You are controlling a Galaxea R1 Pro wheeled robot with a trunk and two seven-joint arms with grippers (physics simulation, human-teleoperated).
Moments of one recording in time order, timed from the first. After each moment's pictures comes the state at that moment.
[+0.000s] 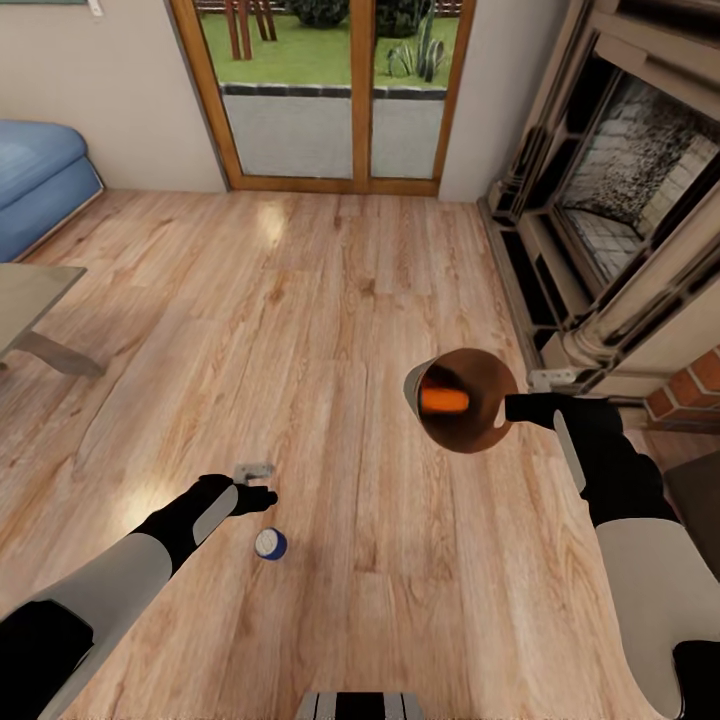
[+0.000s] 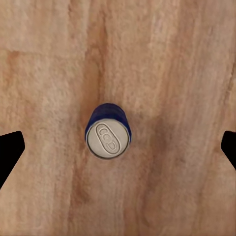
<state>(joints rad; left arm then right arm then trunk) -0.93 0.13 -0.55 -0.48 0.71 0.54 0.16 -0.91 -0.18 -0.06 -1.11 0.07 0.78 0.20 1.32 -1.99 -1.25</state>
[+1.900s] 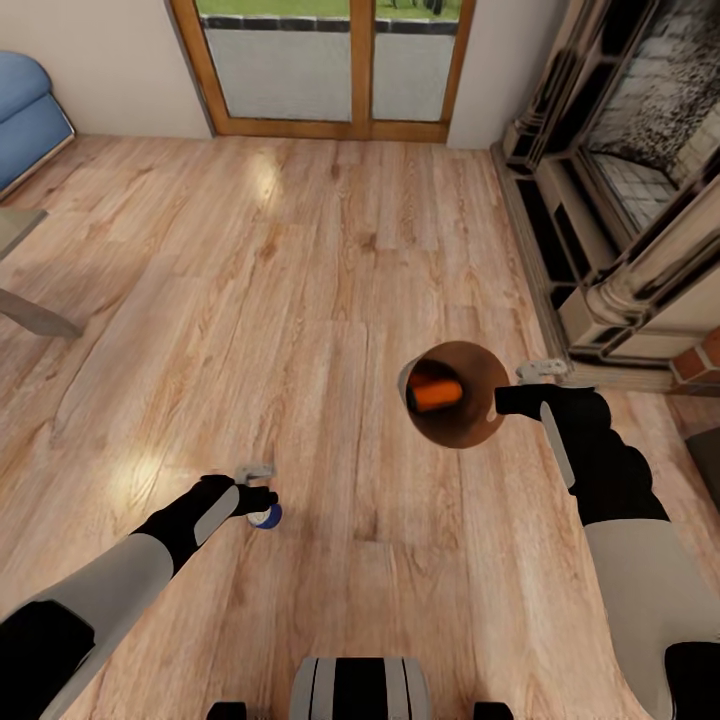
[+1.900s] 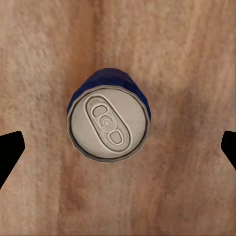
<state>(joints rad) -0.93 0.13 -0.55 -0.48 0.70 0.54 0.17 -0.91 -0.15 0.00 -1.21 0.05 0.88 0.13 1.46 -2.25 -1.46</state>
